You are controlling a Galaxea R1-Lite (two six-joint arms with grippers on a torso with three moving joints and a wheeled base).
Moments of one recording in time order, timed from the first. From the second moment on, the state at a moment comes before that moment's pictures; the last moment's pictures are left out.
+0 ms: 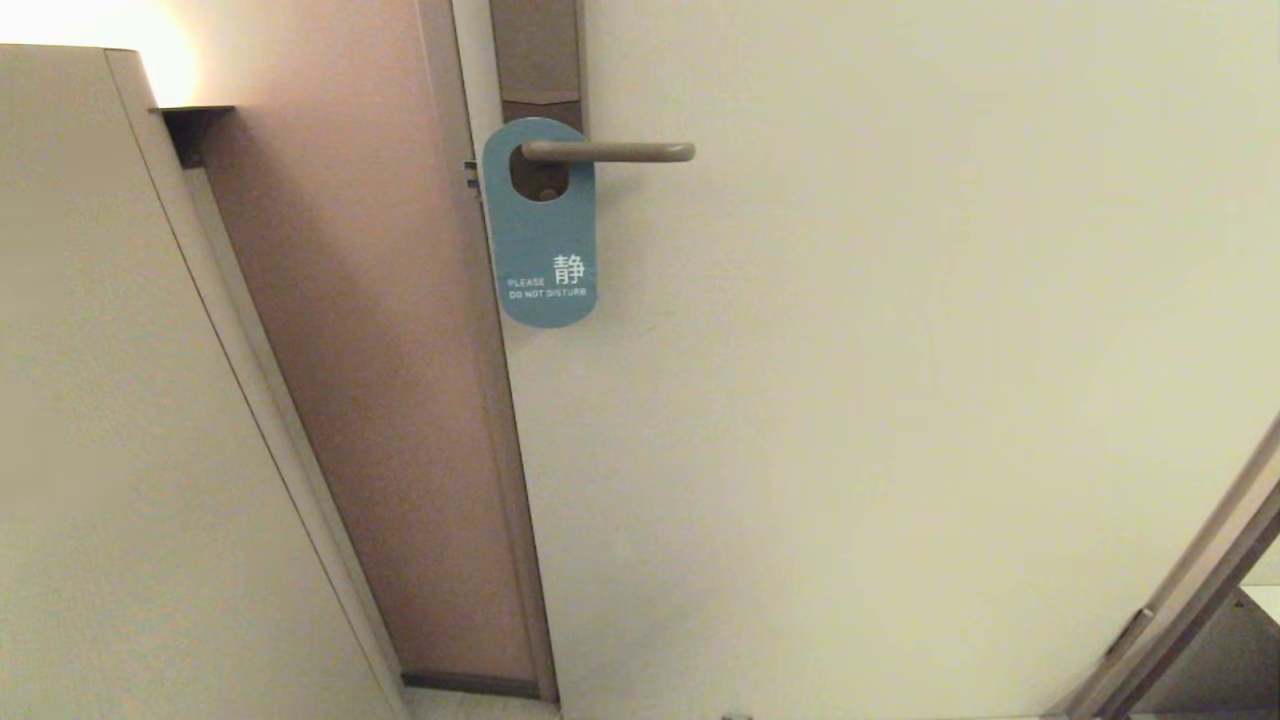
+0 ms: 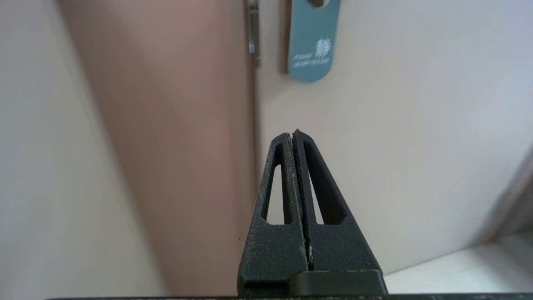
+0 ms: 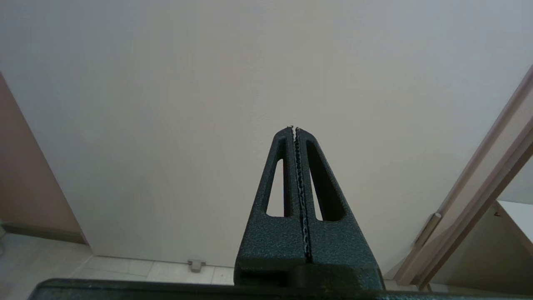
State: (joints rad) left arm -0.20 0.52 -0.66 0.05 -0.10 -0.04; right arm 0.00 0.00 0.00 -0.02 0.00 -0.04
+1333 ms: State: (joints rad) left arm -0.01 1.21 -0.68 -0.54 -0.52 -0.15; right arm 0.00 0.00 0.00 -0.02 0.00 -0.04
